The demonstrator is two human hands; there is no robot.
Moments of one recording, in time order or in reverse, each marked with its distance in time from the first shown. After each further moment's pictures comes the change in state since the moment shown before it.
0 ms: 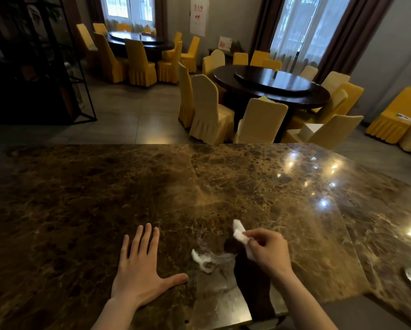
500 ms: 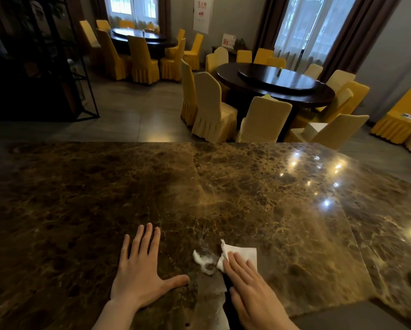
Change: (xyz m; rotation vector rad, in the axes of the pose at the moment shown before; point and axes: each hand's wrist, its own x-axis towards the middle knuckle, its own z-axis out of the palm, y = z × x) left_hand 0.000 0.000 0.001 -0.012 0.029 0.005; right_hand -0.062 0.031 0.024 -0.525 -0.496 -0.530
